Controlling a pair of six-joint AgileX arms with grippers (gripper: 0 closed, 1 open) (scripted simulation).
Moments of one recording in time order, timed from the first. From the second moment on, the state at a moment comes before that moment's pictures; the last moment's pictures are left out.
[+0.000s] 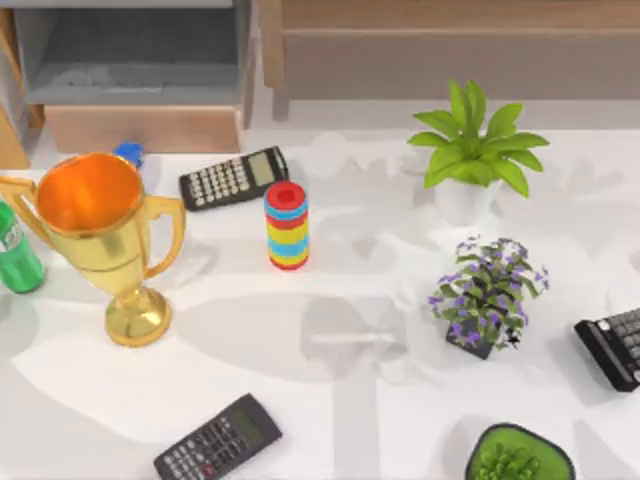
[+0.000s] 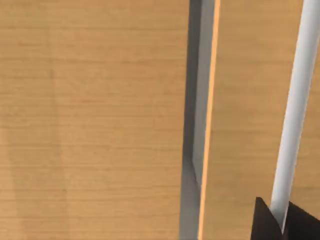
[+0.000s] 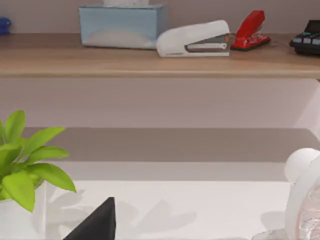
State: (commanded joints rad) left arm 0.46 2.22 0.94 1.25 0.51 1.58; right arm 0.00 0.00 0.00 0.00 0.00 0.00
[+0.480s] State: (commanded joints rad) left arm 0.49 2.19 0.89 1.29 0.53 1.59; right arm 0.00 0.00 0.00 0.00 0.00 0.00
